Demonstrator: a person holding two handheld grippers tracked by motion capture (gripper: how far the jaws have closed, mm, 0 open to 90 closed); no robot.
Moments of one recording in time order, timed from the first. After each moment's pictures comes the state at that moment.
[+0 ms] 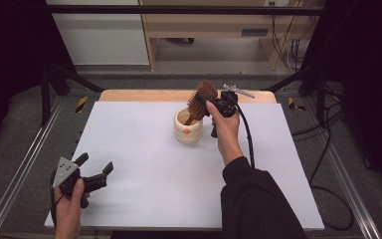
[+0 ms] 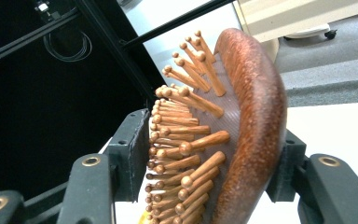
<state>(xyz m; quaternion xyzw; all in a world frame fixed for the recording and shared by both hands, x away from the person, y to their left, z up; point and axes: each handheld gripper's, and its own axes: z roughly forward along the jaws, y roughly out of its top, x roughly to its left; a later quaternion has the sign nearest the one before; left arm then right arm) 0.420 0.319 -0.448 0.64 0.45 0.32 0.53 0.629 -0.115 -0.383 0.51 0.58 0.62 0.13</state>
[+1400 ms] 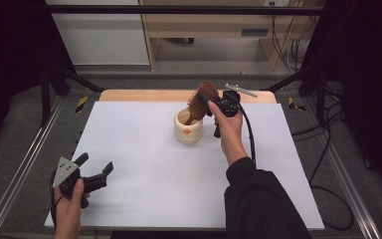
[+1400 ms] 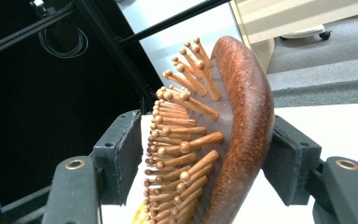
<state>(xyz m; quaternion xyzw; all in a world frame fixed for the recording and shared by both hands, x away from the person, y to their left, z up) 0.420 0.319 -0.448 0.64 0.45 0.32 0.53 0.626 -0.121 -0.378 0.51 0.59 0.61 0.13</state>
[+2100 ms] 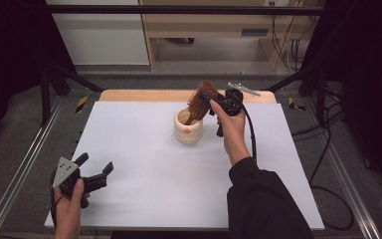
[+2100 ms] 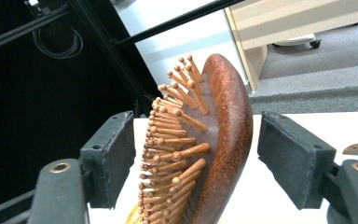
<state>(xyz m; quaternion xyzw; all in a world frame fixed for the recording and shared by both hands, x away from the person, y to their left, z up) 0.420 0.319 -0.448 0.64 0.45 0.32 0.53 0.623 -0.127 -0.371 0.51 0.59 0.60 0.15</state>
